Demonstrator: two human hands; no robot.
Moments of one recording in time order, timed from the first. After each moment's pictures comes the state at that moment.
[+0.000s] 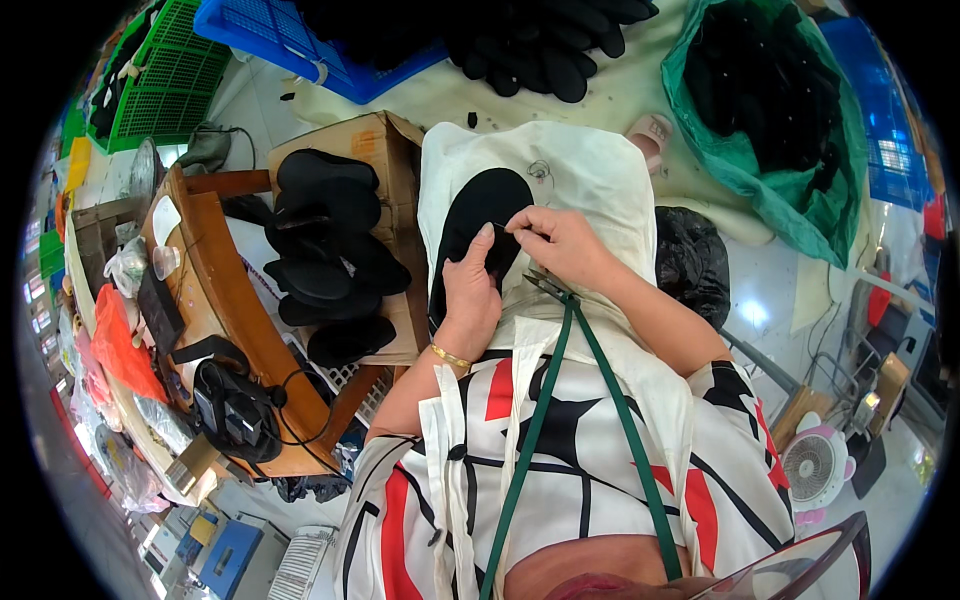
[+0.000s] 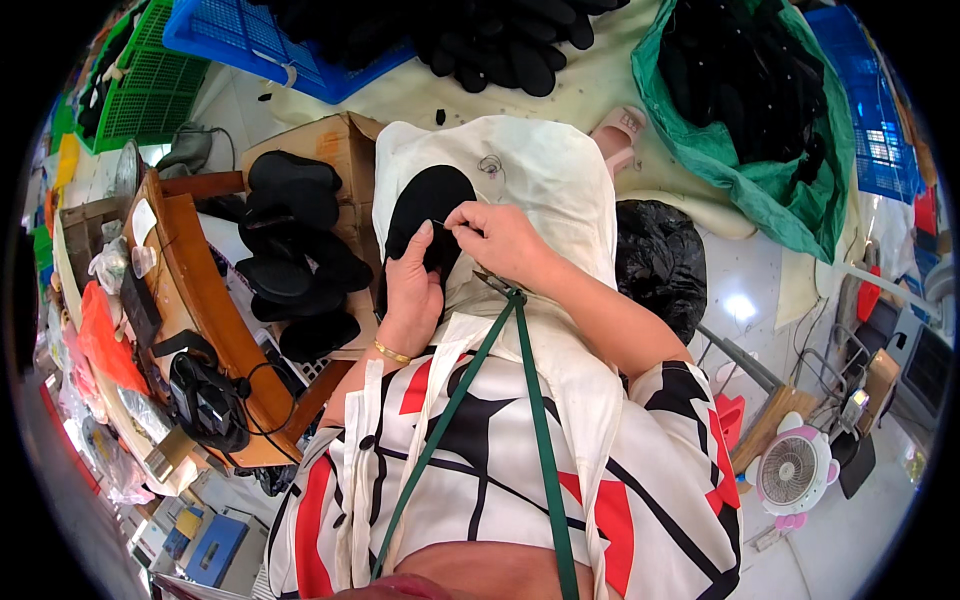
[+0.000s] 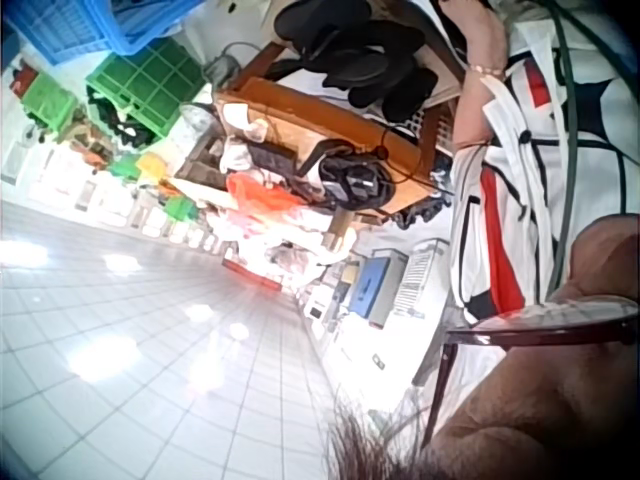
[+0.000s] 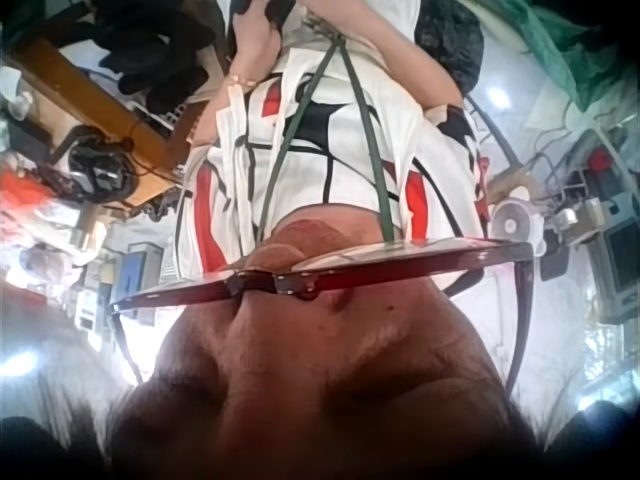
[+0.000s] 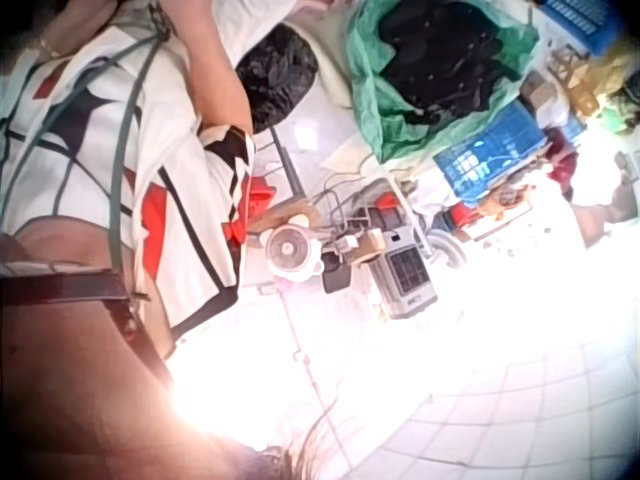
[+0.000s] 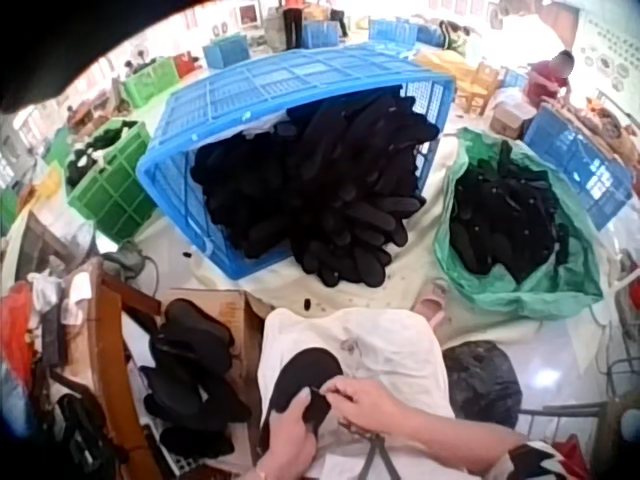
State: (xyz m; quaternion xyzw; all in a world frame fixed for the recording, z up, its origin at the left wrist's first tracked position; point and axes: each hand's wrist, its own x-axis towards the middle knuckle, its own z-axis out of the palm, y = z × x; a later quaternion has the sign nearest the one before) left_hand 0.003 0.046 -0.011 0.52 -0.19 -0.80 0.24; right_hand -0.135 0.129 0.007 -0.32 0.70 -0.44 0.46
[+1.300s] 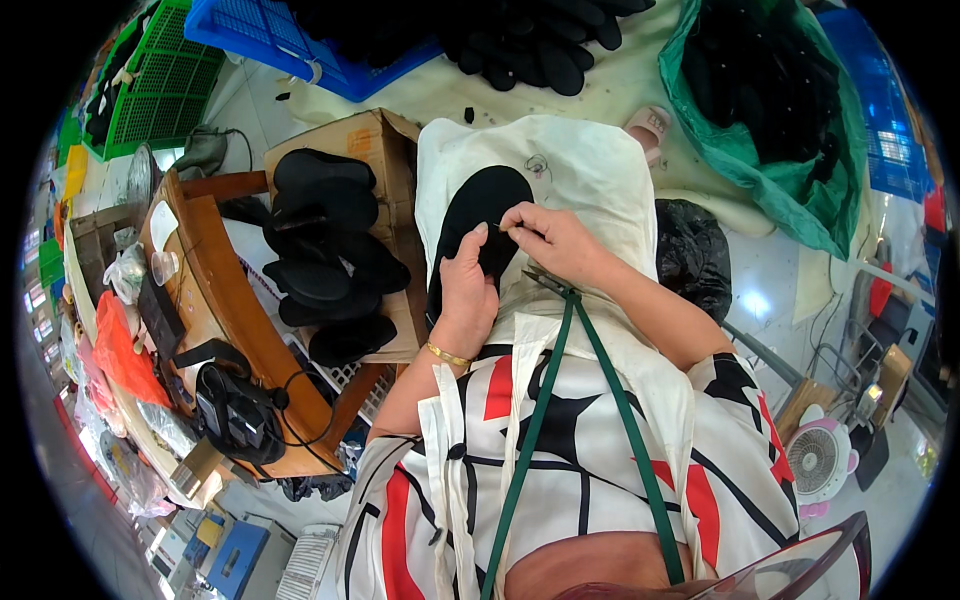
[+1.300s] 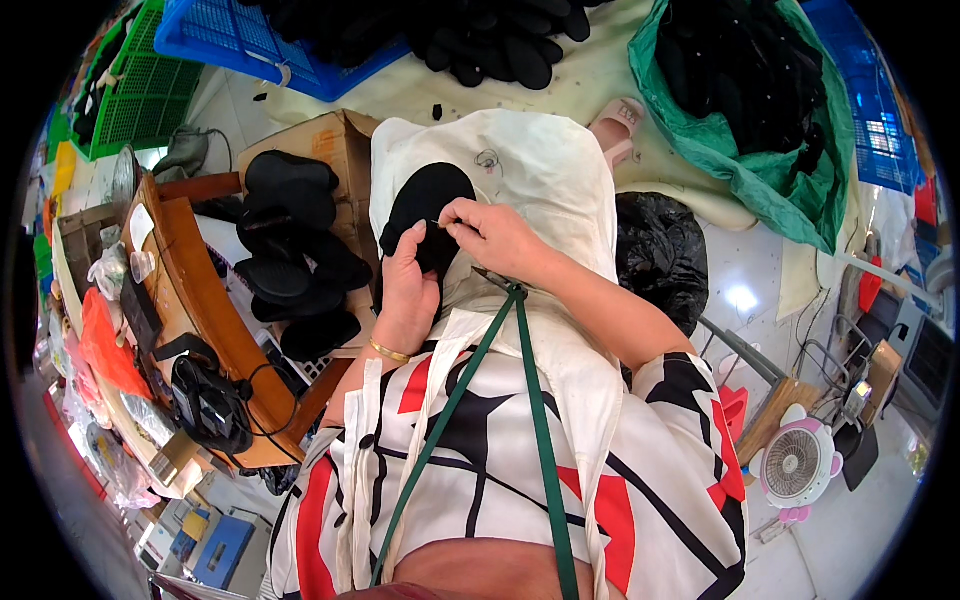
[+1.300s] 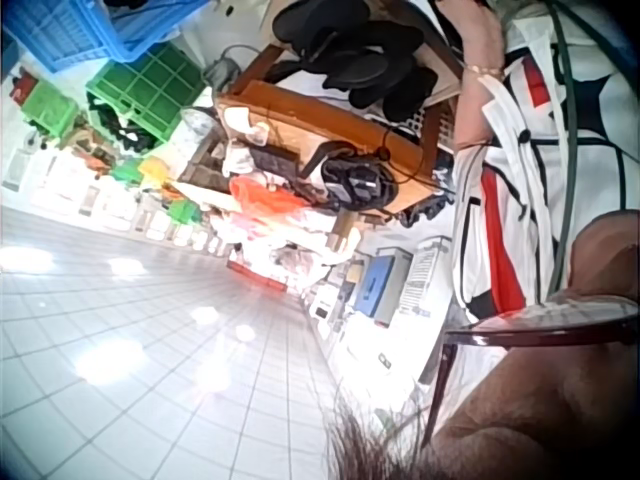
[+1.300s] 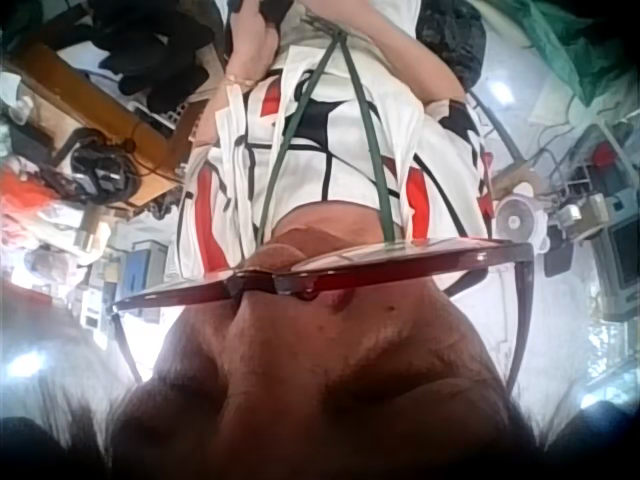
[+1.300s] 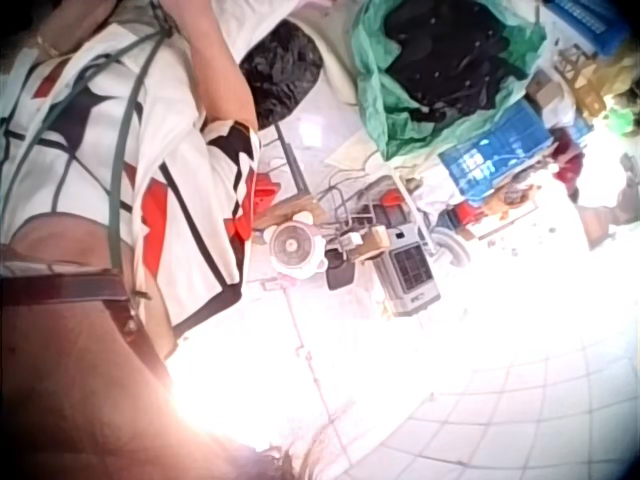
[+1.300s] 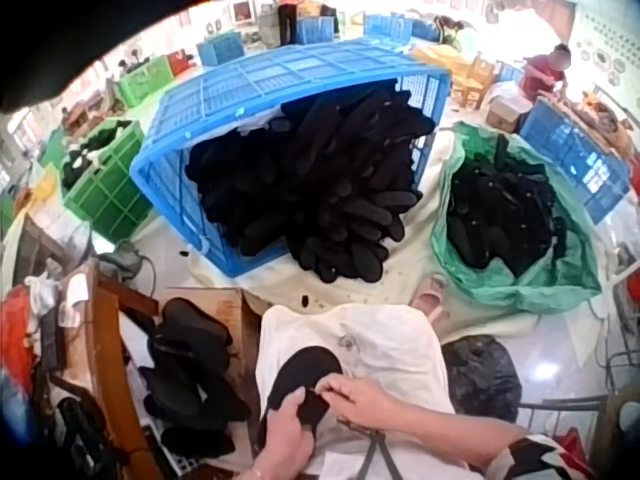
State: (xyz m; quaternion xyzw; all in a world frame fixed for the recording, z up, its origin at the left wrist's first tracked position) left_hand 0.000 0.040 0.000 0.51 -0.18 -0.81 0.21; right_hand -0.134 0.129 -0.007 -0.39 0.69 -0.44 0.43
